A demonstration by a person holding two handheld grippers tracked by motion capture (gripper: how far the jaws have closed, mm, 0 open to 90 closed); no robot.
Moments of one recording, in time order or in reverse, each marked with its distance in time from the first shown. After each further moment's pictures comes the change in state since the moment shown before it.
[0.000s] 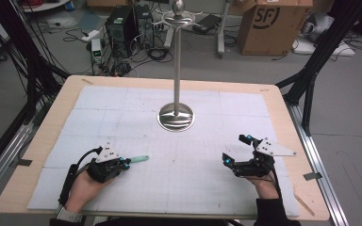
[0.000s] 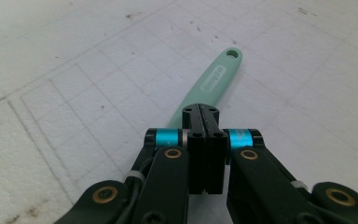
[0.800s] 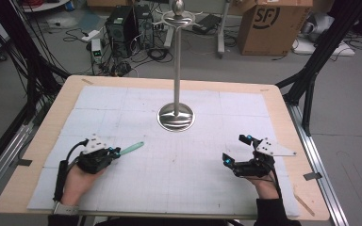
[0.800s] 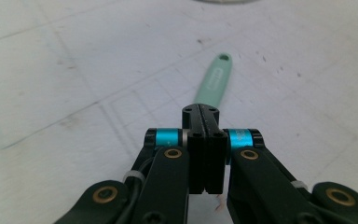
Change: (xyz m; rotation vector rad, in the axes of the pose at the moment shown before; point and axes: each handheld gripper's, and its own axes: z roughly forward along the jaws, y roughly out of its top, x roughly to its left) left arm 0.034 -0.003 -0.024 -0.123 0.081 -0.132; right arm 0.000 0.000 0.000 0.003 -0.002 0.002
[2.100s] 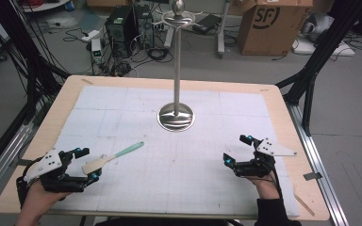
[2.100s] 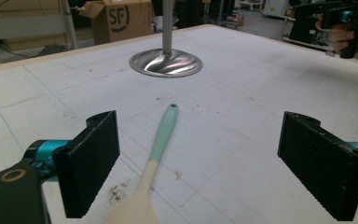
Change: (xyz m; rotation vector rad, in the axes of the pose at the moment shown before) left arm 0.013 -0.024 -0.074 -0.287 -0.210 0.079; right arm -0.002 -0.001 -0.001 0.005 -0.002 0.006
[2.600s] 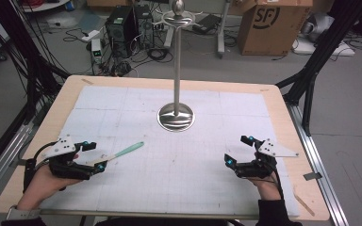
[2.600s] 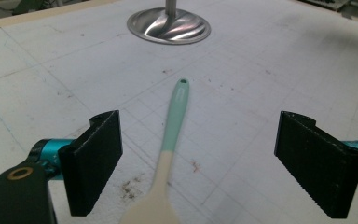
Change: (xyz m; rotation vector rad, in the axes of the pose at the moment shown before) left arm 0.023 0.016 0.029 0.205 -0.039 -0.020; right arm 0.000 -0.001 -0.004 -0.003 -0.002 0.006
